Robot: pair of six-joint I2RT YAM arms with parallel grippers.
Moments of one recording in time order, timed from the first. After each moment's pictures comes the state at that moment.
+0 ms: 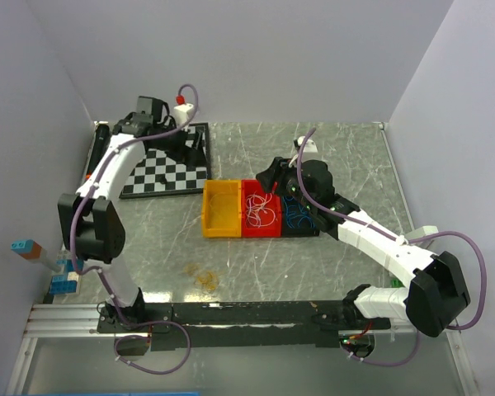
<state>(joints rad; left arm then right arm) -0.19 1.78 1.67 -0.77 0.62 0.20 0.59 1.23 0.86 0.11 0.04 0.51</state>
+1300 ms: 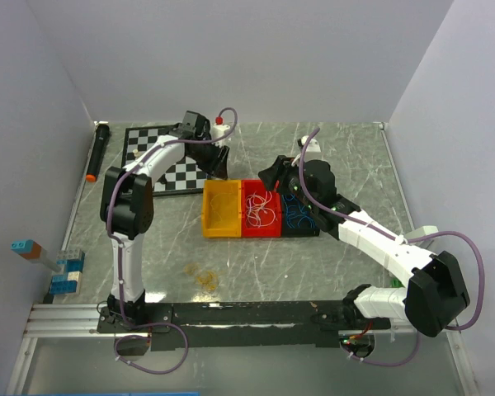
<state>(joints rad) -0.32 2.11 1.78 -0.69 0.53 0.20 0.57 1.23 0.84 0.16 0.04 0.52</state>
